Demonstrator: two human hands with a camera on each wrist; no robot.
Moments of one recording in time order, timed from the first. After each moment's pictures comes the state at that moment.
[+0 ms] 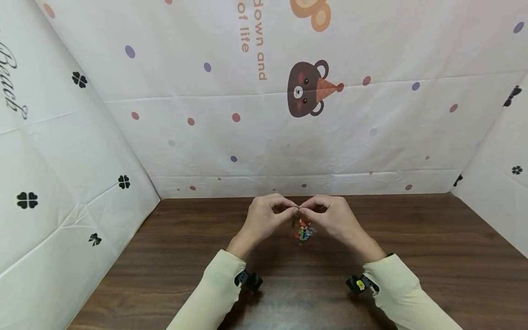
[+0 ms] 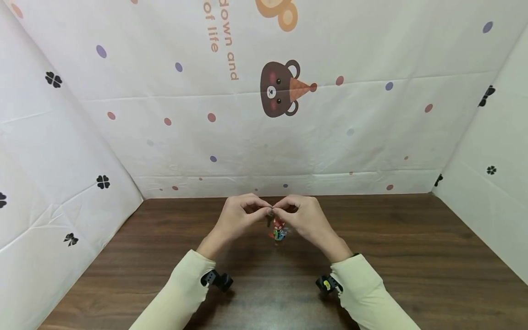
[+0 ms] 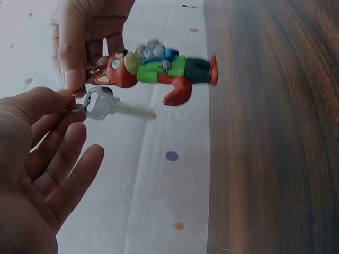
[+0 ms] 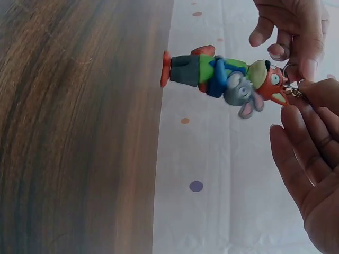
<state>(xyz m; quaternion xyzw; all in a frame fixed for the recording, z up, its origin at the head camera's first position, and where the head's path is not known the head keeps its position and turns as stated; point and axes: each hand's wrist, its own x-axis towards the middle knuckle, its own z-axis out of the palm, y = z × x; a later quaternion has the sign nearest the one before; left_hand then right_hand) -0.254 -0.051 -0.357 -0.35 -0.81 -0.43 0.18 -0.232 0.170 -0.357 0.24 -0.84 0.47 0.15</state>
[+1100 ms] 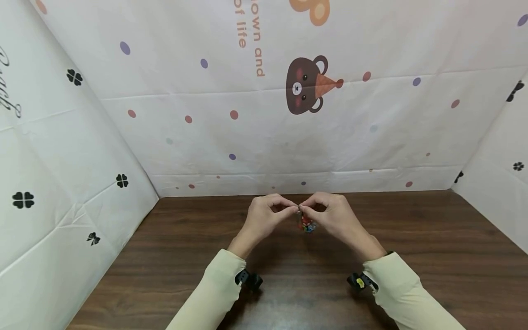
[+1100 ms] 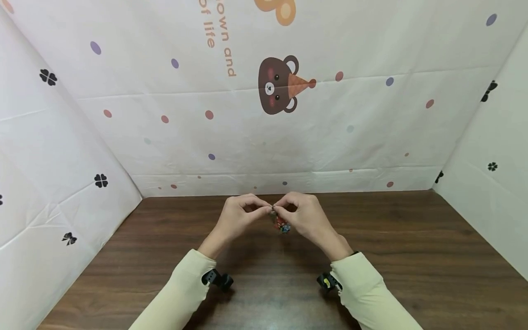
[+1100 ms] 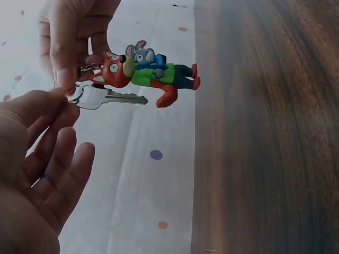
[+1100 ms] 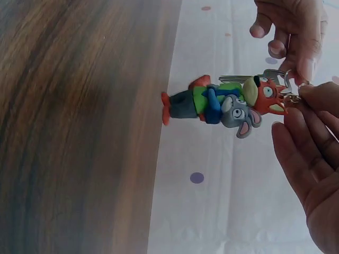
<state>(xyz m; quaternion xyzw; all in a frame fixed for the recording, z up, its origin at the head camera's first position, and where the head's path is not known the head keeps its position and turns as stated) -0.258 -0.049 -0.367 -0.33 -0.80 -0.47 0.16 -0.234 0.171 -0.361 0.26 -0.84 0.43 0.20</state>
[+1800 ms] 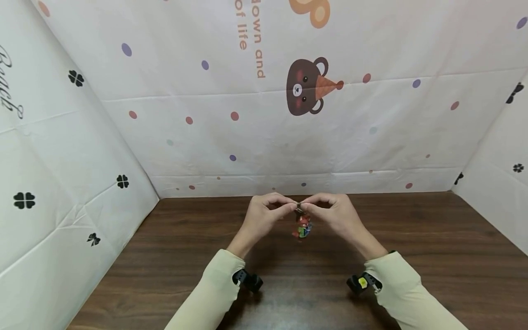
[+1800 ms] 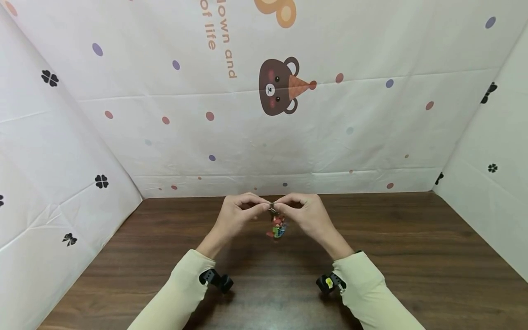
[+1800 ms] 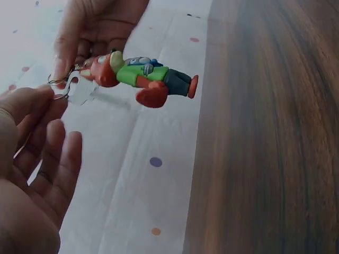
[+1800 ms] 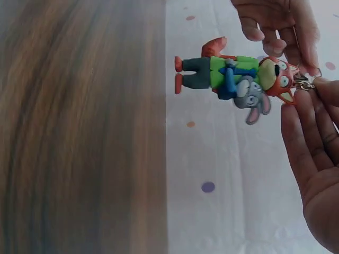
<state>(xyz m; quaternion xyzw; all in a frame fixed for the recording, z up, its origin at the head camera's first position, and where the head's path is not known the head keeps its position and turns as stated) -0.259 -0.051 -0.365 -0.32 -0.74 -0.58 0.11 -0.235 0.176 -0.360 0.22 -0.80 0.55 0.13</state>
